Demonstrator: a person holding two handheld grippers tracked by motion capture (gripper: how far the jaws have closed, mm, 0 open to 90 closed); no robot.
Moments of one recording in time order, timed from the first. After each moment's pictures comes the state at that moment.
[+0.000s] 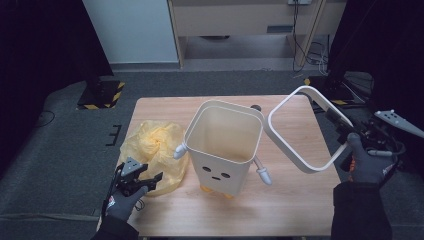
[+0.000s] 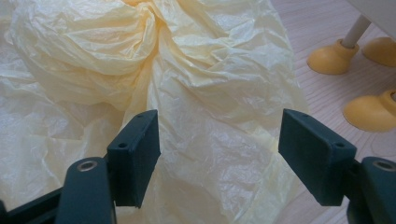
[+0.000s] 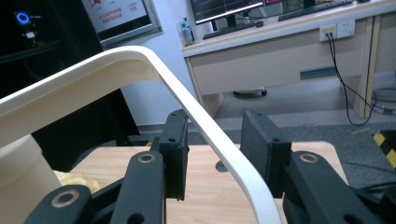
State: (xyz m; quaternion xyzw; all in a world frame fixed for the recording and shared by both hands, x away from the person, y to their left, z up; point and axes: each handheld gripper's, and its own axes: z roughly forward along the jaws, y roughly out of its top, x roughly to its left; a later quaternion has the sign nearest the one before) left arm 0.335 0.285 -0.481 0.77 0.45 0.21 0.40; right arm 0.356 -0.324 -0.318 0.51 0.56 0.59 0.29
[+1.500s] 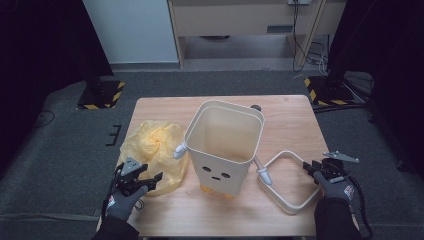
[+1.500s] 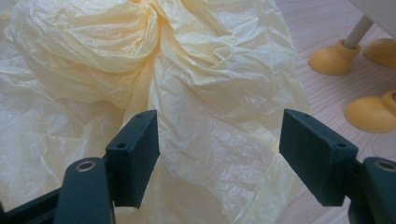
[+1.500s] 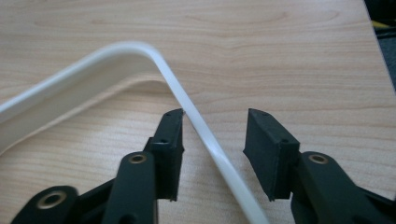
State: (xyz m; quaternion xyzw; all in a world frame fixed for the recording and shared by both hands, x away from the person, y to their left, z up) left arm 0.336 0.285 -0.483 0.77 0.46 0.20 0.40; right arm 0.379 -0.329 -0.513 0.60 0.68 0.37 0.20
